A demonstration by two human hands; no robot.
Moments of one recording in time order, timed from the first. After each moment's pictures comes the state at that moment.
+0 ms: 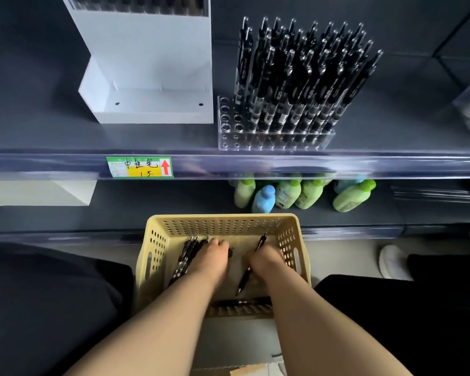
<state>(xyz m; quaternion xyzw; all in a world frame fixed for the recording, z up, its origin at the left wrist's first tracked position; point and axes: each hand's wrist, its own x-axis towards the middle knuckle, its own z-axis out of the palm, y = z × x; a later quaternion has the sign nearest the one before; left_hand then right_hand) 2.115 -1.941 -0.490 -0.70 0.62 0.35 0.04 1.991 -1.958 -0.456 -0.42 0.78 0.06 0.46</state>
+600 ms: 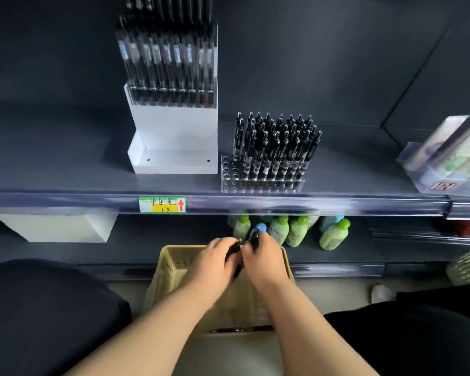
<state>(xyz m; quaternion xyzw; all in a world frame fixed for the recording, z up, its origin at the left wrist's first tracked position) 2.113 -1.918 -0.350 -0.67 0.67 0.24 -0.22 1.999 -1.939 -0.340 -0.59 0.70 -0.22 0.33</state>
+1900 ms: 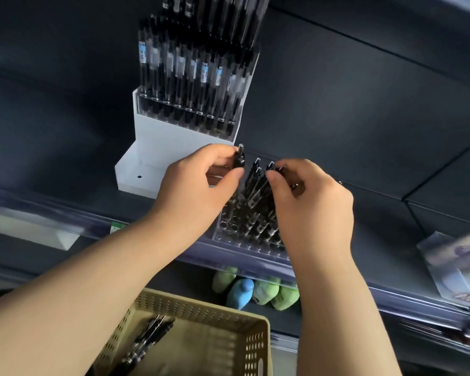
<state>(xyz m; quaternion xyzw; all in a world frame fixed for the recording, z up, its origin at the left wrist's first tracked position) 2.141 -2.026 -0.201 -0.59 0.55 0.19 -0.56 2.004 -2.042 -0.175 -0.71 0.59 -0.37 0.09</state>
